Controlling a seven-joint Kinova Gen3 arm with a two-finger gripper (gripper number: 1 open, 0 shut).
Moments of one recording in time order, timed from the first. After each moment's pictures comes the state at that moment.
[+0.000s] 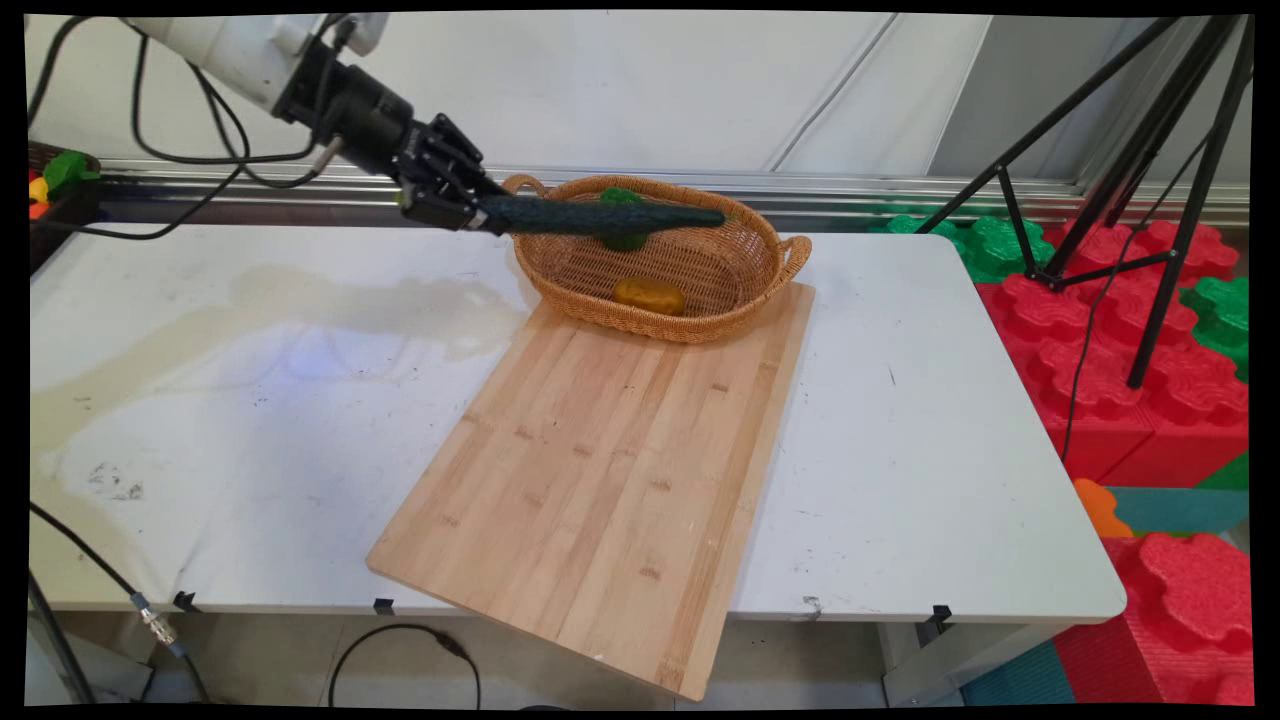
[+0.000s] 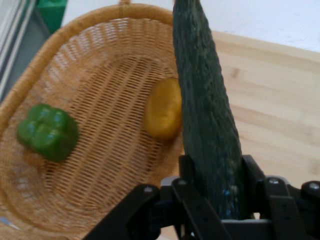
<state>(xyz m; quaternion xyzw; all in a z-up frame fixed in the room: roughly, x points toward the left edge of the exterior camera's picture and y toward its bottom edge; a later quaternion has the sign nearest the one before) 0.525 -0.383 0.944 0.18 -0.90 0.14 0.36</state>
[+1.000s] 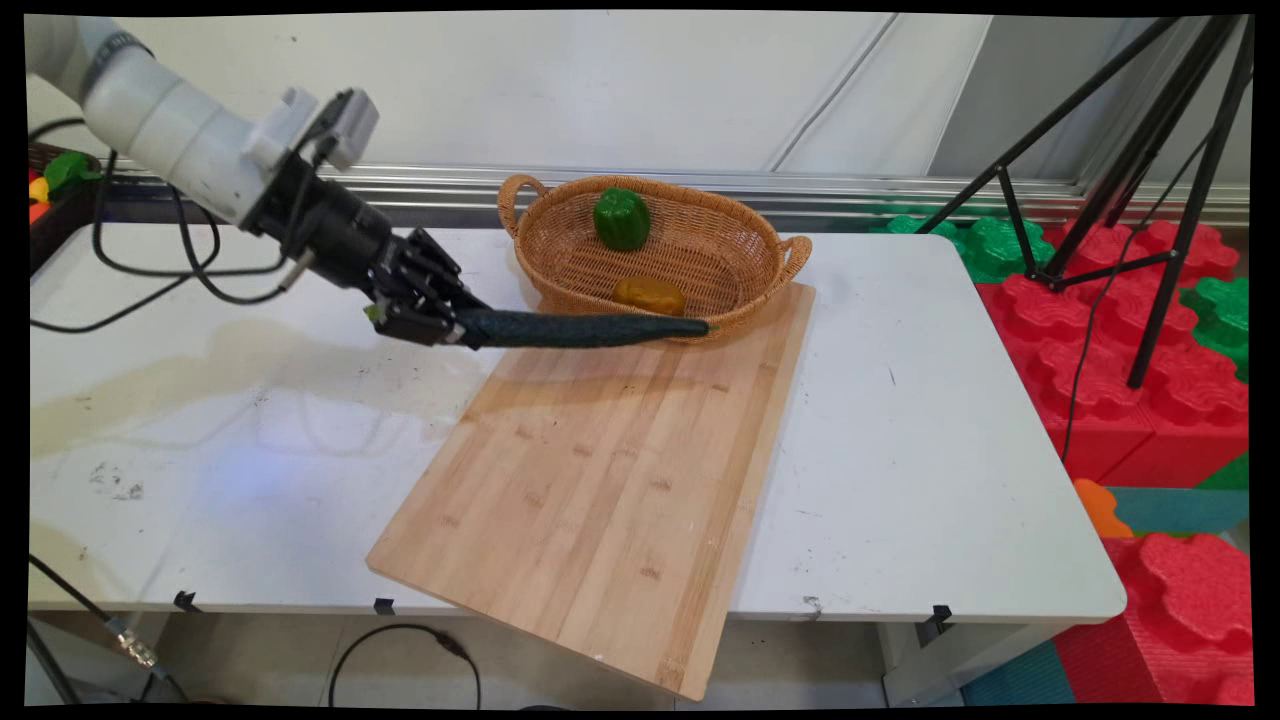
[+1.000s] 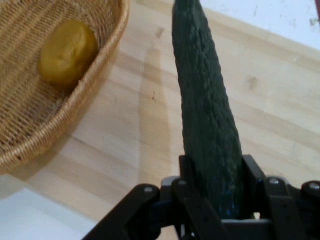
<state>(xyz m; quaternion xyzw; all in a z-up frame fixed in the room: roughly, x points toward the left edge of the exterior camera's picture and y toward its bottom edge) 0.496 -0.304 0.895 0.24 -0.90 0.07 0.36</state>
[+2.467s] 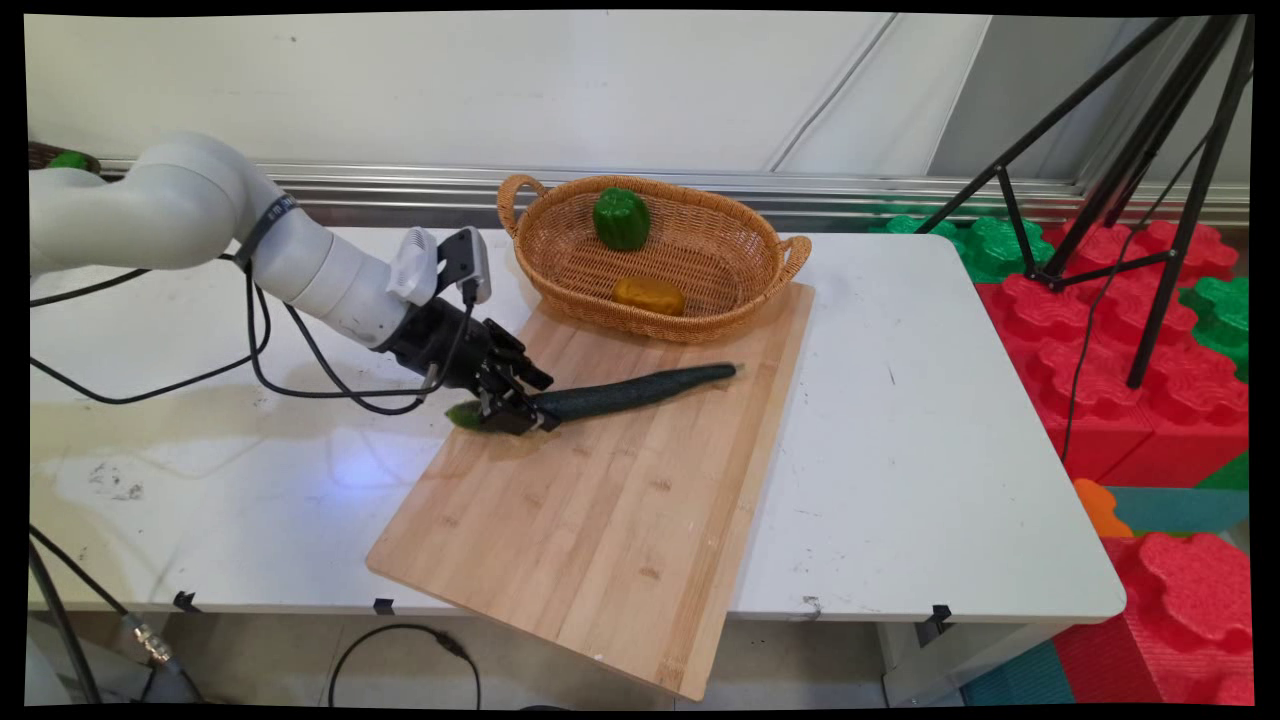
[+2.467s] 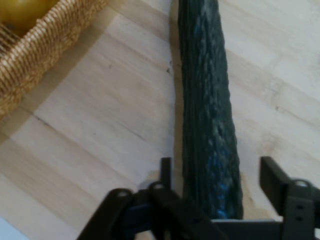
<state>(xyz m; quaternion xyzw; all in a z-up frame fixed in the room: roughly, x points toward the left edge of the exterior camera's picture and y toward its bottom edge) 0.420 -0.312 0.780 0.30 -0.89 0.09 0.32</state>
